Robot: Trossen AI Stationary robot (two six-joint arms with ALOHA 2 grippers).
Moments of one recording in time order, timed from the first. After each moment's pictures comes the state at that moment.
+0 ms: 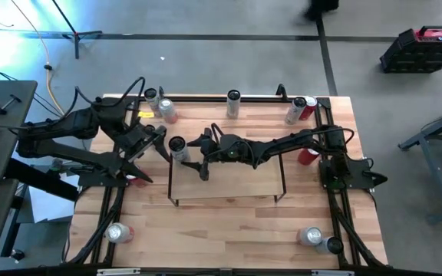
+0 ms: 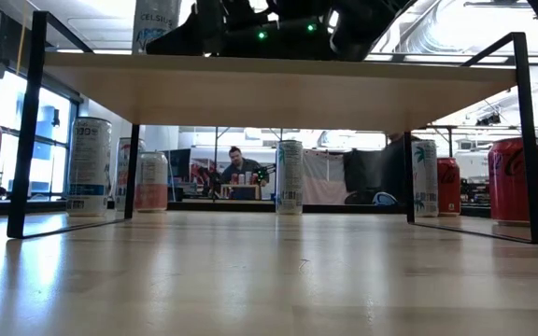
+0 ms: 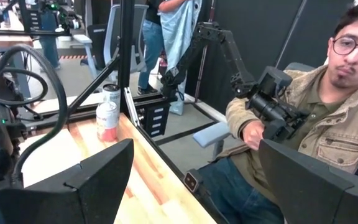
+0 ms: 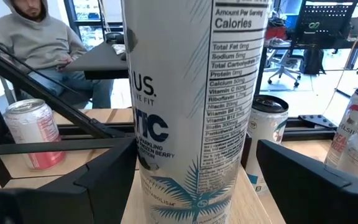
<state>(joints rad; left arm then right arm) 0.05 0.89 1.14 -0.47 0.72 0.00 -0.01 2.02 1.32 0.61 0.03 0.00</state>
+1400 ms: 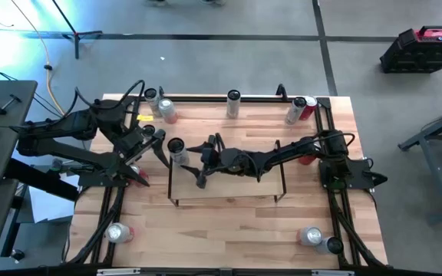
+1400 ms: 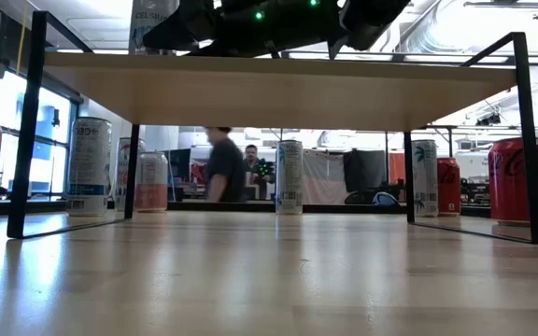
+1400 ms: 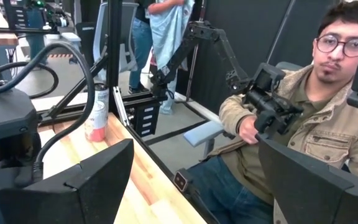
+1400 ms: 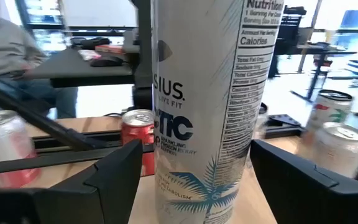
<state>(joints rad) 0.01 0.89 1.14 -0.47 0.72 -0.01 0.10 2.02 1.32 0.63 0.28 0.00</state>
